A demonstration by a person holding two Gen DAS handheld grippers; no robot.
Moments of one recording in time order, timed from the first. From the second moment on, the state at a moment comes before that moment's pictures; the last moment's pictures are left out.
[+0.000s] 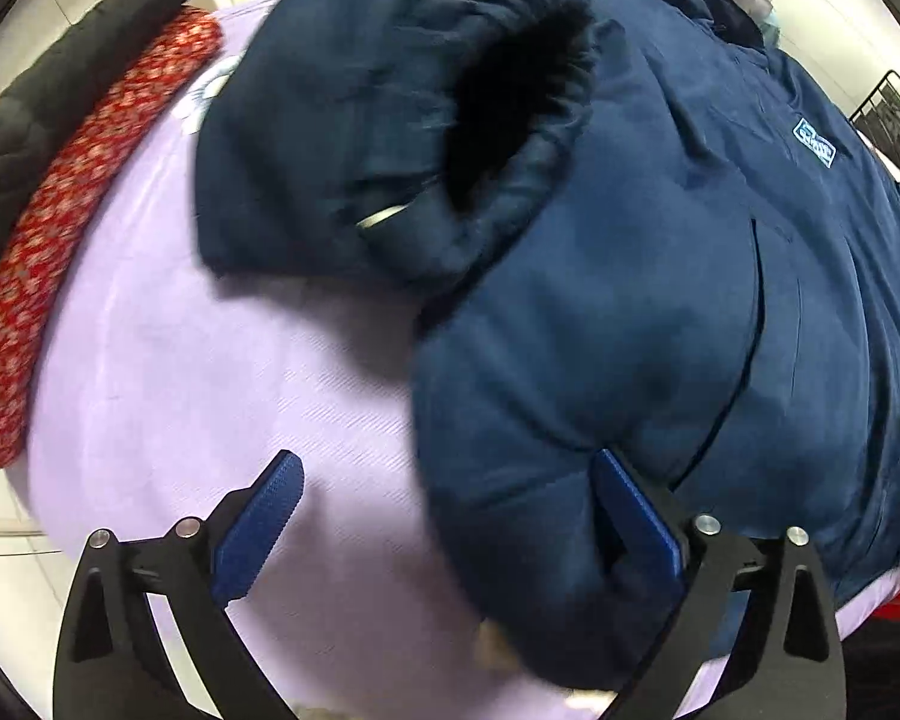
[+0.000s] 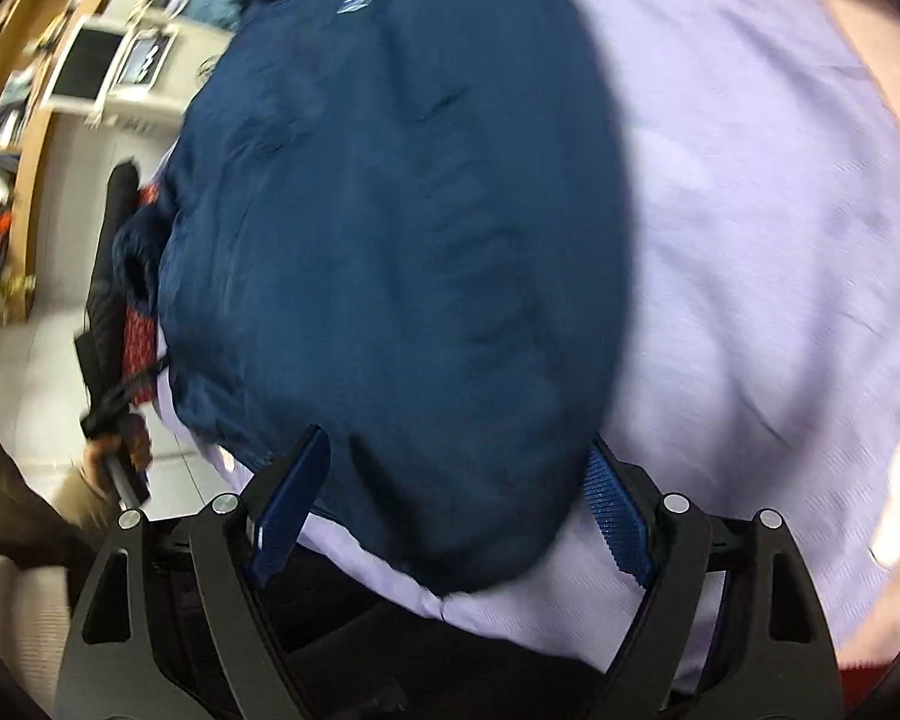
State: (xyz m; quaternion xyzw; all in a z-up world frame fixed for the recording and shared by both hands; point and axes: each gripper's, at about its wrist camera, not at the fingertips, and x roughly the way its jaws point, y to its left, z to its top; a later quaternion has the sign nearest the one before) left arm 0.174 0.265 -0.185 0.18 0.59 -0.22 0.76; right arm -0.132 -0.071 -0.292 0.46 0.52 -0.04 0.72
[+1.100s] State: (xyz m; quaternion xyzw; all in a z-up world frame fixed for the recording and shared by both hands) left arm 0.198 0.159 -0.125 0.45 0.39 -0.08 0.80; right arm -0.182 -0.132 -0.208 0.57 0.47 -0.07 0.67
